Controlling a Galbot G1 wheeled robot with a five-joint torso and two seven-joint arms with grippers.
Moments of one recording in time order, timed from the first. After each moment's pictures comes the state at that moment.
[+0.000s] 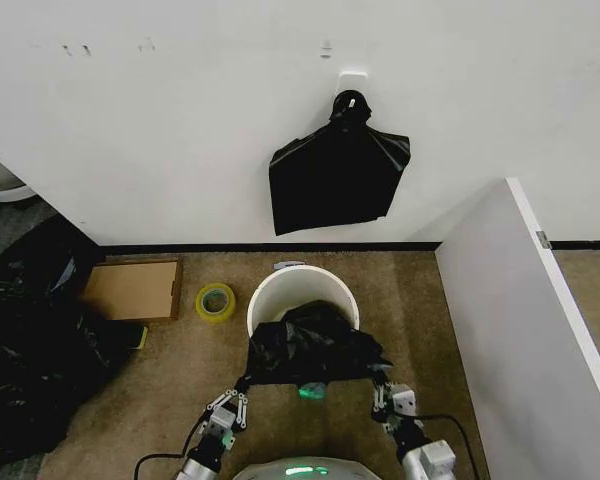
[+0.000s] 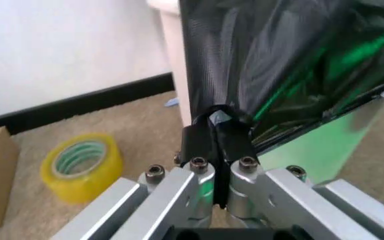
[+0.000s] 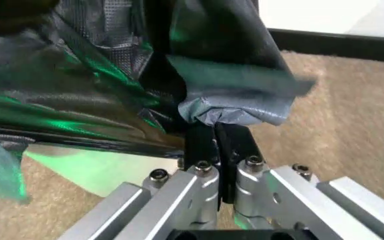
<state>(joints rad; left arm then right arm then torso) 1.57 -1.22 -0.29 -1.62 0.06 -0.64 -0.09 -1.57 1.12 0.16 1.85 0.19 0.20 0.22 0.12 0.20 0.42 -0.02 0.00</state>
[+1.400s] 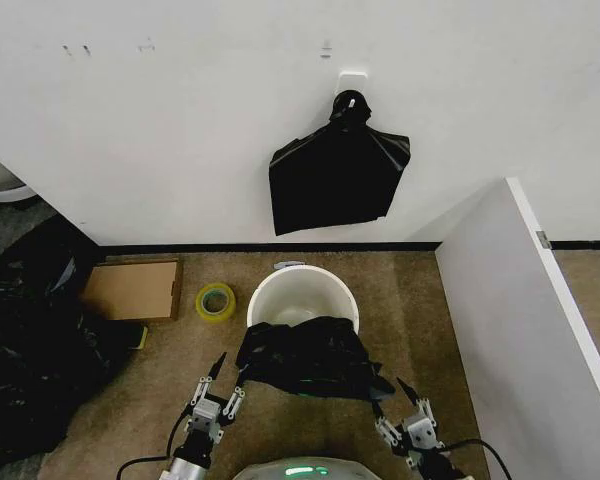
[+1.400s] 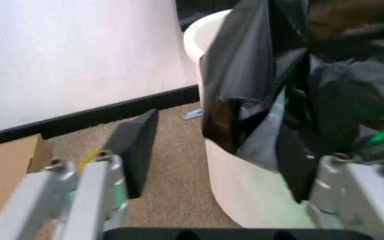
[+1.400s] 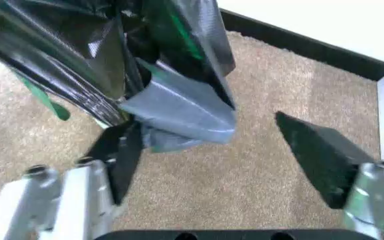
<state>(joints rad) 1.69 -1.17 -0.32 -1.81 0.01 -0.57 -0.11 -1.88 0.91 0.22 2.12 0.06 0.11 0.32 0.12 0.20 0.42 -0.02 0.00</state>
